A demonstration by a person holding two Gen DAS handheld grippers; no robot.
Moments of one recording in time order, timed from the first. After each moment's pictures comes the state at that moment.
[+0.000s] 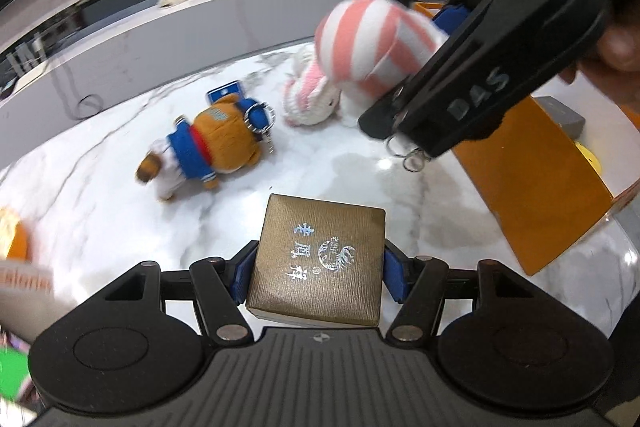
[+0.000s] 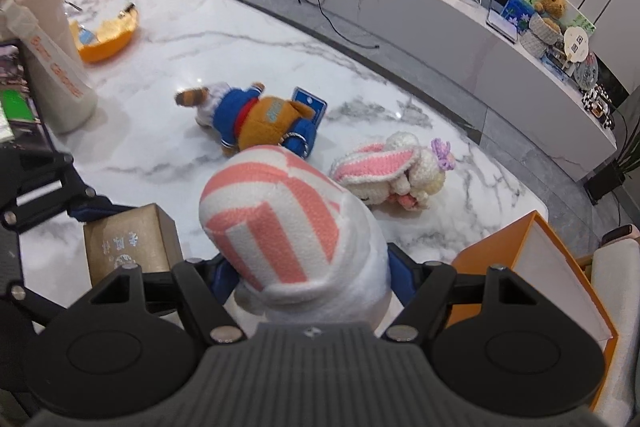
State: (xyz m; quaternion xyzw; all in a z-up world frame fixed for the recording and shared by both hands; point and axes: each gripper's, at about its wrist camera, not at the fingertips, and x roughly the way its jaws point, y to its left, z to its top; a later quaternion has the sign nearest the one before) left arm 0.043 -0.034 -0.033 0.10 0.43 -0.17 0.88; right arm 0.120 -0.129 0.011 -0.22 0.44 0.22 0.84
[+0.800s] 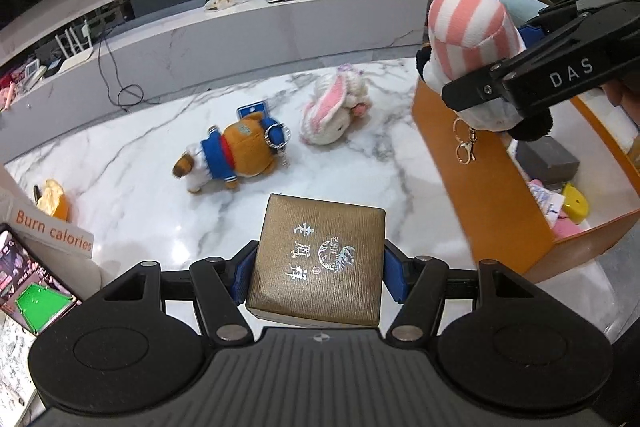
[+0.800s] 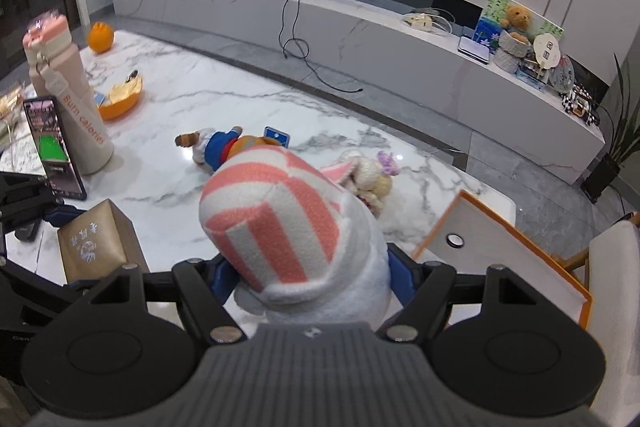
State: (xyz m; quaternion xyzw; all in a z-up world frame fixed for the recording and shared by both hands) left arm 0.010 -0.057 0.017 0.07 0.42 -0.11 0.90; right arm 0.081 -0.215 0.057 -0.15 0.39 0.23 0.88
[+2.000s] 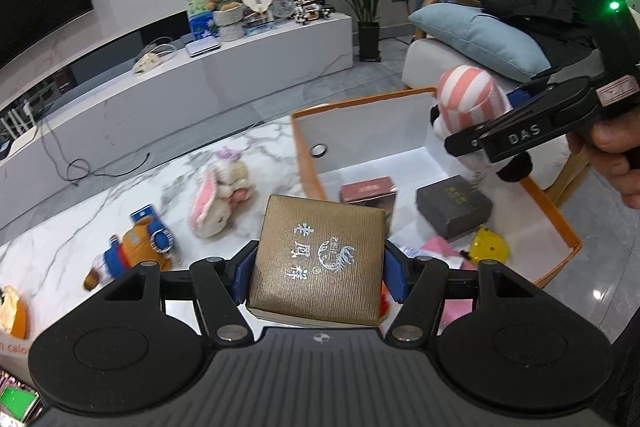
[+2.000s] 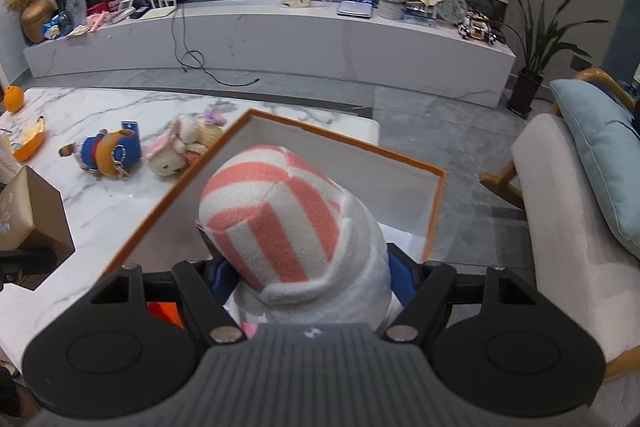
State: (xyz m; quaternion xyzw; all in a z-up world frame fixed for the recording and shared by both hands) left arm 0.020 -0.187 0.056 0.13 0.38 -0.19 0.90; right arm 0.074 -0.388 0.032 -0.05 0.40 0.10 0.91
